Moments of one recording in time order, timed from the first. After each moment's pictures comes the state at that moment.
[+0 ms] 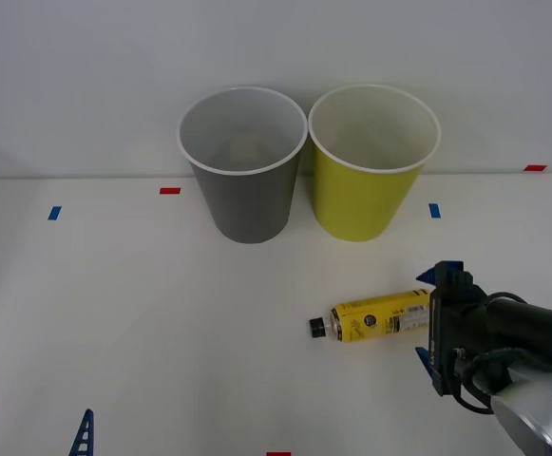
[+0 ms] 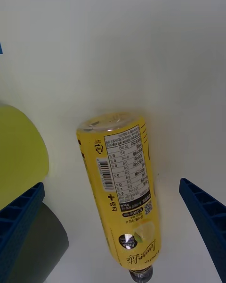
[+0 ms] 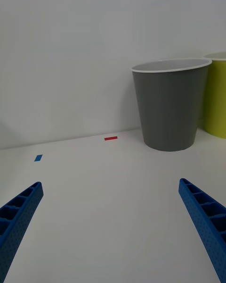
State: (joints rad) right arm 0.11 -0.53 0.31 -2.38 -0.18 1.33 -0.57; left arm 1.19 0.41 -0.21 -2.17 0.14 -0.72 -1.62
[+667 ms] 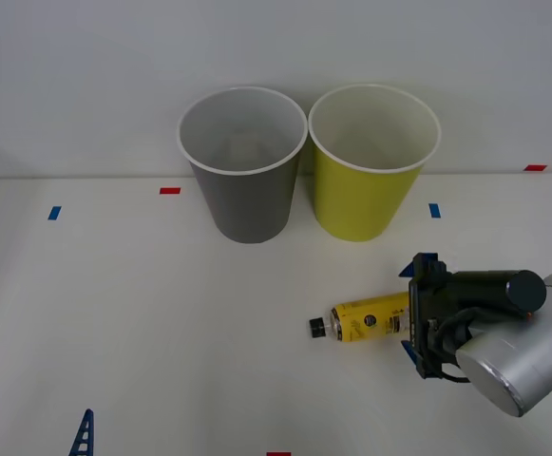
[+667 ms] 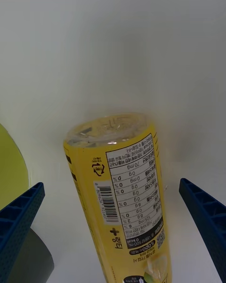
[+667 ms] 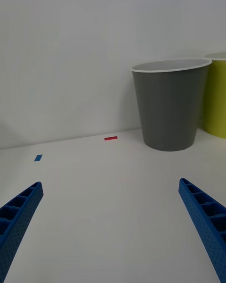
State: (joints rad) right arm -0.08 -0.57 0.39 -2.18 -0.27 1.36 -0.64; left arm 1.19 0.41 -0.21 -2.17 0.14 -0.72 -1.62
